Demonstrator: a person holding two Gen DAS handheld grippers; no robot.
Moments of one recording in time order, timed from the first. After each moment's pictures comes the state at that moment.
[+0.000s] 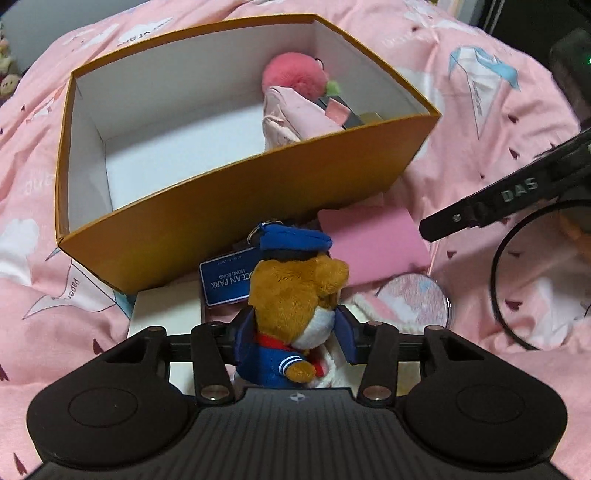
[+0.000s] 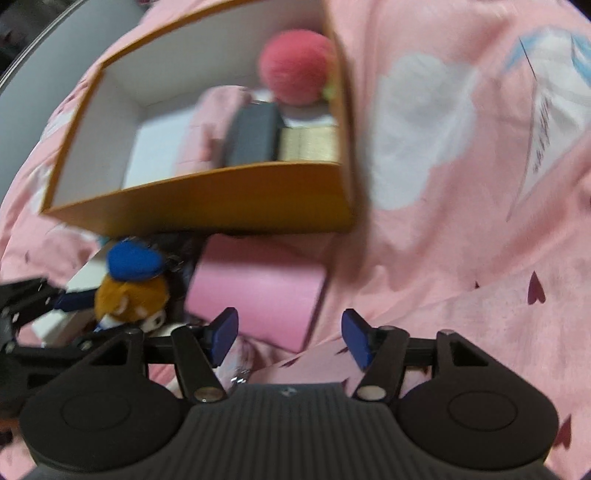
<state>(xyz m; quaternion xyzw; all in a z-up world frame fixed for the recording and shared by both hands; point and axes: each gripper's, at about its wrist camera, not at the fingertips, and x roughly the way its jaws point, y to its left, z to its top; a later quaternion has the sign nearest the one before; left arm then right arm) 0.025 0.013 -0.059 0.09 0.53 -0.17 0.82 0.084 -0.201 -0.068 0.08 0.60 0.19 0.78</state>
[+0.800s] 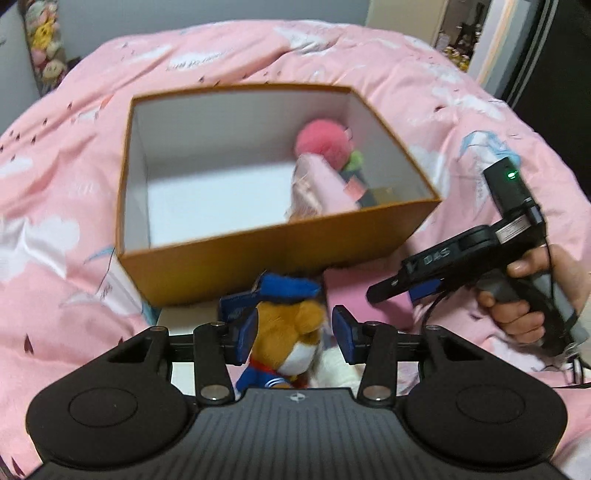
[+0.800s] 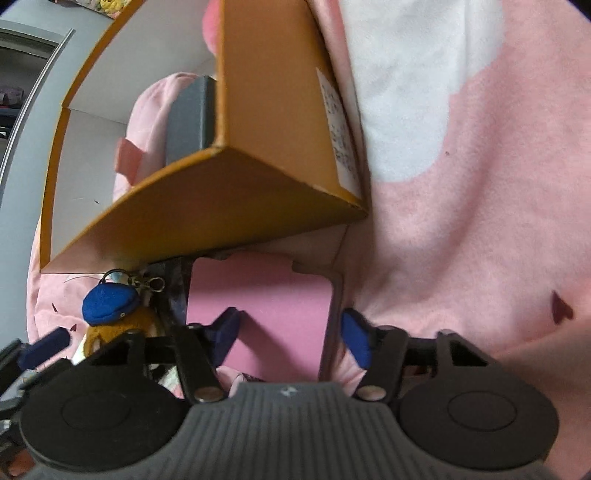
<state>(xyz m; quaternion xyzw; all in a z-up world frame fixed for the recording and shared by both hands) 0.014 0.020 -0.007 0.02 0.48 -0.13 0.87 0.114 -0.215 -0.121 0.20 0.63 0.23 0.71</state>
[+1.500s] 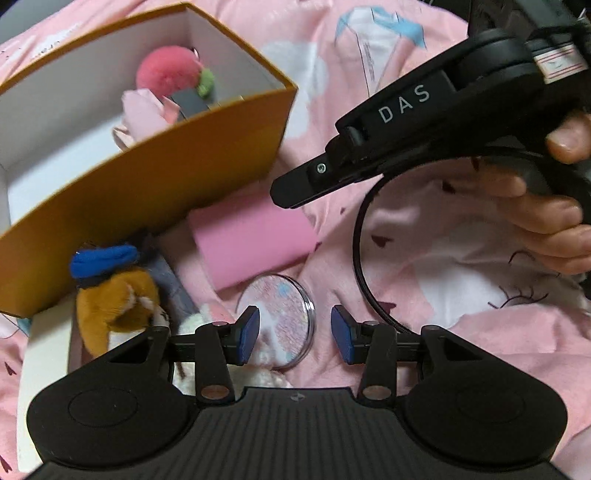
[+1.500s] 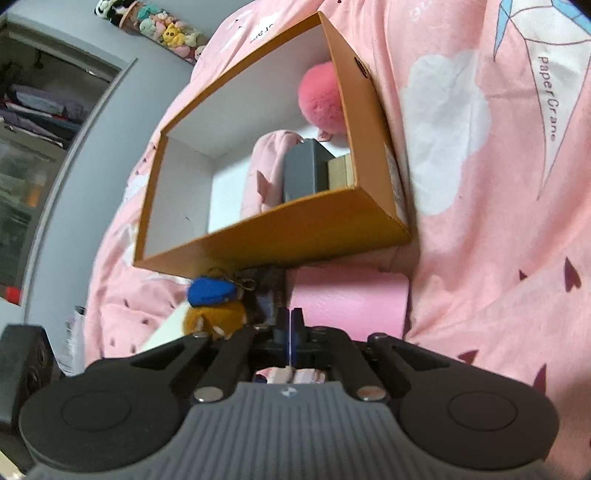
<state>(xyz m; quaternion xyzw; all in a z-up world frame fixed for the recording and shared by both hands) 0.015 -0.081 -0.065 0.11 0.56 -0.26 0.78 0.073 -0.240 -0.045 0.22 0.54 0.28 0.76</state>
